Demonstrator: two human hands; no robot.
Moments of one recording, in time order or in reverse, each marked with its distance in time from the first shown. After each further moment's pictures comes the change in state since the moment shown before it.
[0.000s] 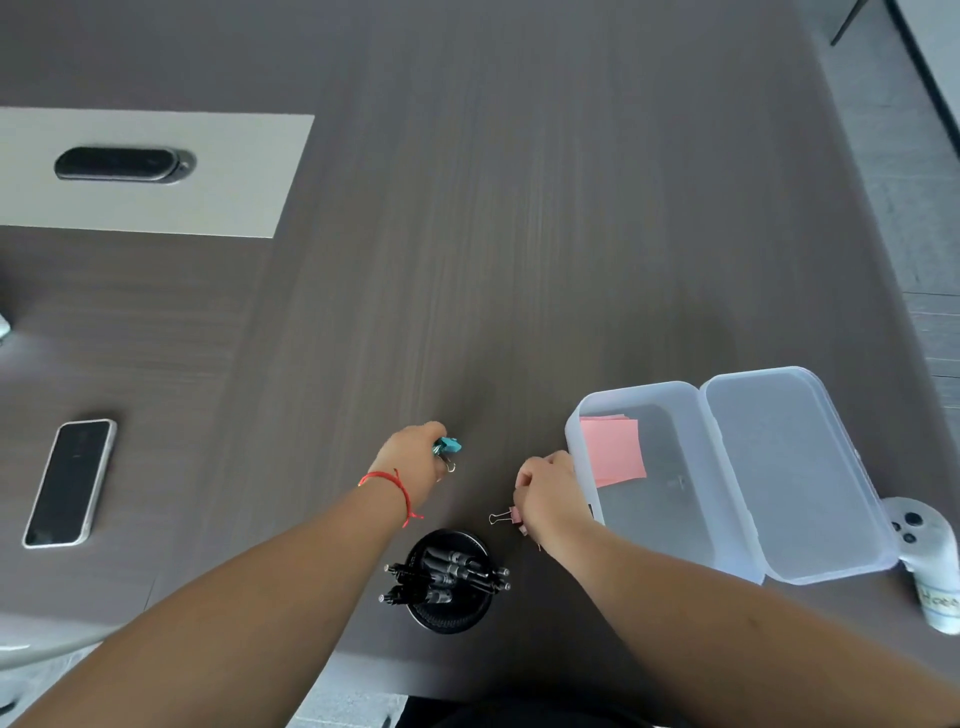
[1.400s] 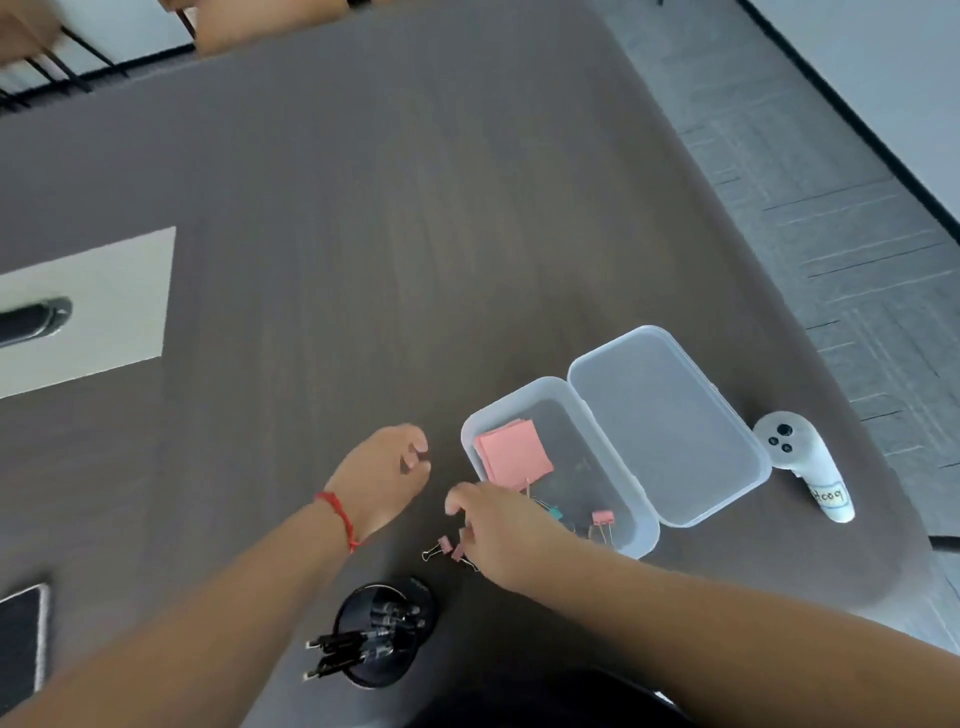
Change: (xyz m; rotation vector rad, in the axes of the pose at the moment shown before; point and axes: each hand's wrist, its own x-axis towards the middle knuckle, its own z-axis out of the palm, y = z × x) left_hand -0.015 0.120 -0.032 0.150 -0.045 0.289; right_hand -0.072 -0.004 -0.108 -0.318 -0.173 -0.437
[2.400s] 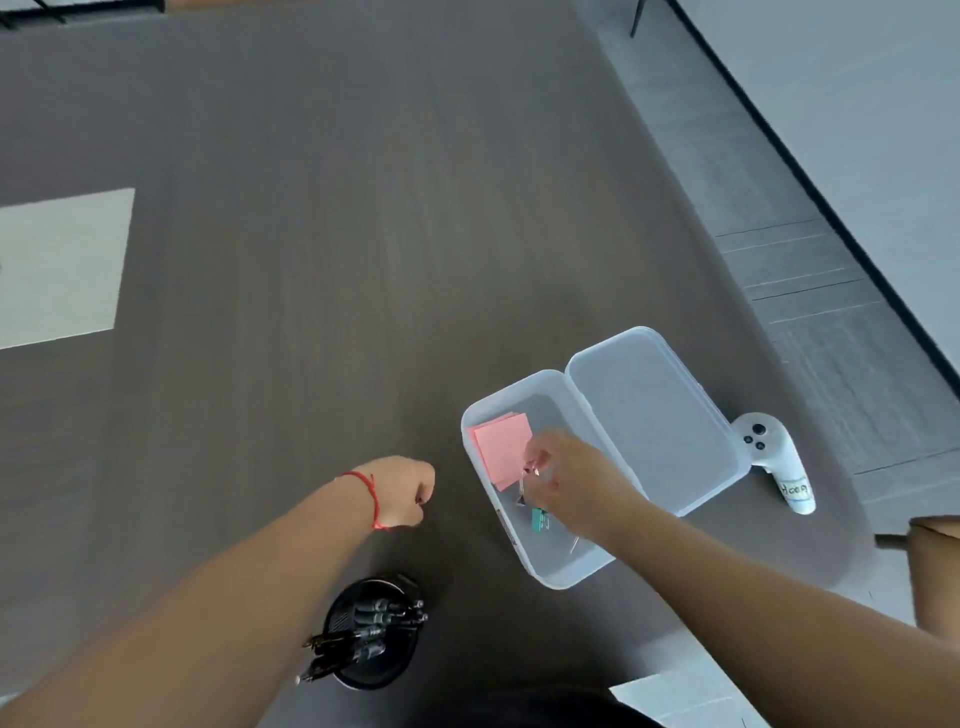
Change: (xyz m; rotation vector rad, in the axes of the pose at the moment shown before) left_hand 0.027 -0.037 0.034 0.328 -0.481 0.182; right_hand -0.012 0.036 -0.027 0.111 0.231 0.311
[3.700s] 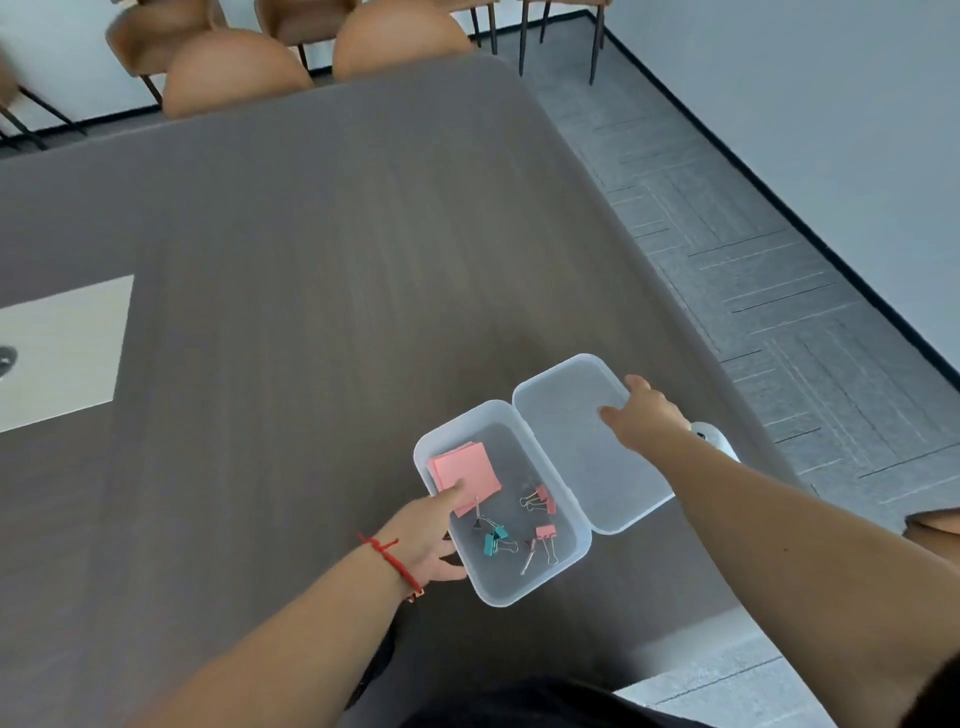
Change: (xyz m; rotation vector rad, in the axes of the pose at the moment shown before) left_hand -0.027 0.127 -0.005 -1.602 -0.065 -0.384; right_hand 0.044 0.123 -0.099 0.010 0.221 0.508
